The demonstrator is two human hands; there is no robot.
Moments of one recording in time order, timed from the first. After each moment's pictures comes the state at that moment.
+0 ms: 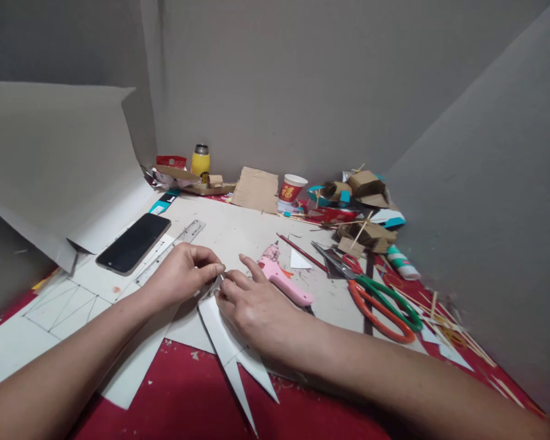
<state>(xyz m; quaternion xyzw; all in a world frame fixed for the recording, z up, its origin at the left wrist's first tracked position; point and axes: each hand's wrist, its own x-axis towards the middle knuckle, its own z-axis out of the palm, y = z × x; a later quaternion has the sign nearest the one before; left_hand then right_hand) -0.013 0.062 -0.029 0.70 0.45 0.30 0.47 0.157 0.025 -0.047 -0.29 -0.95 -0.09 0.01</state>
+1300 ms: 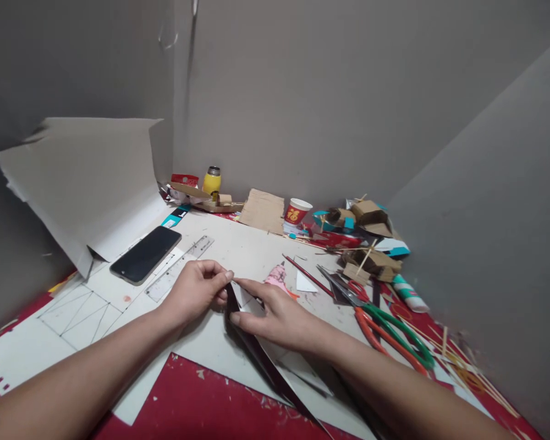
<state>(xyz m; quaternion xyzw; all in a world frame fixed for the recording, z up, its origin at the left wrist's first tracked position) -0.004 0.059 -0.053 0.50 0.43 0.44 0.61 0.167 0.037 -0.027 -0.41 -0.83 0.32 0.20</state>
